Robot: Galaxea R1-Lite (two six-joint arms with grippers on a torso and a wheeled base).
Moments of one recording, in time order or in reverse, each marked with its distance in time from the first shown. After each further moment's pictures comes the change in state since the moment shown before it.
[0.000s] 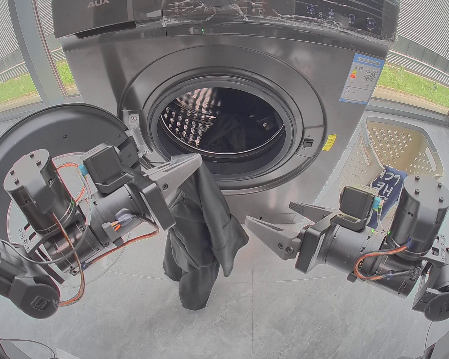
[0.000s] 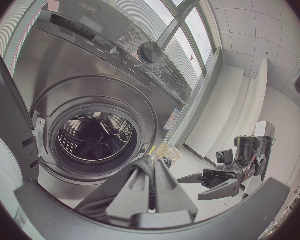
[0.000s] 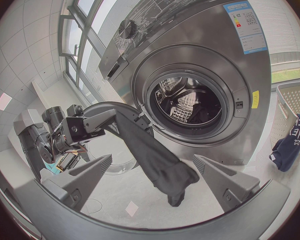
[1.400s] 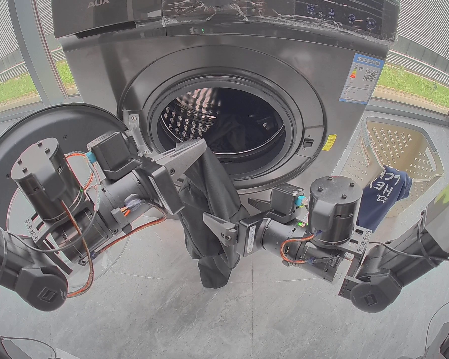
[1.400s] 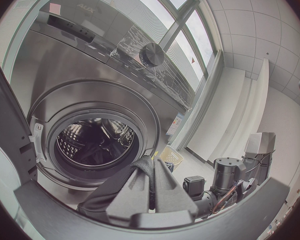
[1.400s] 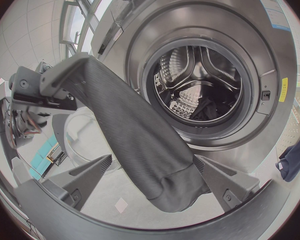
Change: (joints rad) left arm -0.005 0.038 -0.073 0.001 0.036 -0.001; right arm -0.032 0.350 -0.251 -0.062 0.005 -0.087
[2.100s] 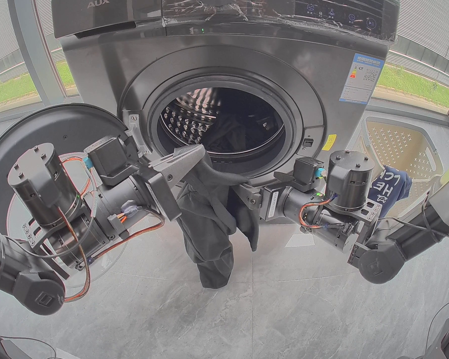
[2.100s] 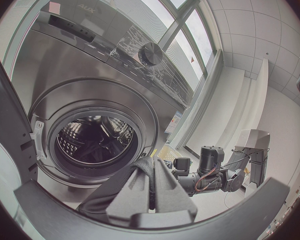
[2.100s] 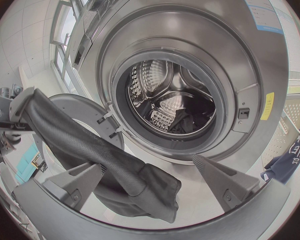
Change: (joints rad) left arm -0.002 -0.015 0.032 -0.008 -0.007 0.000; right arm -0.139 0.002 -0.068 0.017 0.001 -0.033
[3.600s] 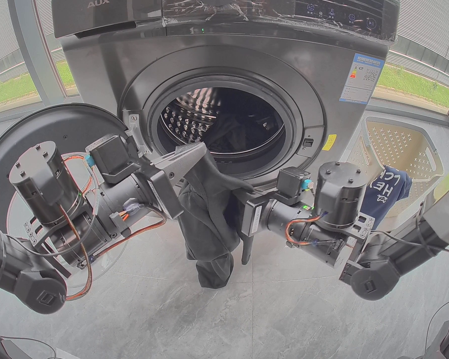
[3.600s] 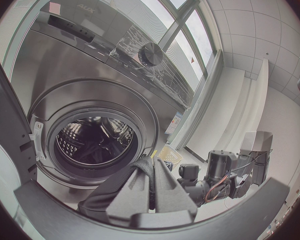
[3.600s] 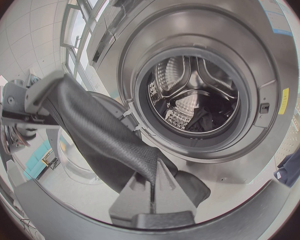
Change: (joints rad) left arm -0.003 0.006 -0.013 0.001 0.007 0.000; right arm 0.087 0.015 0.021 -0.065 0.016 0.004
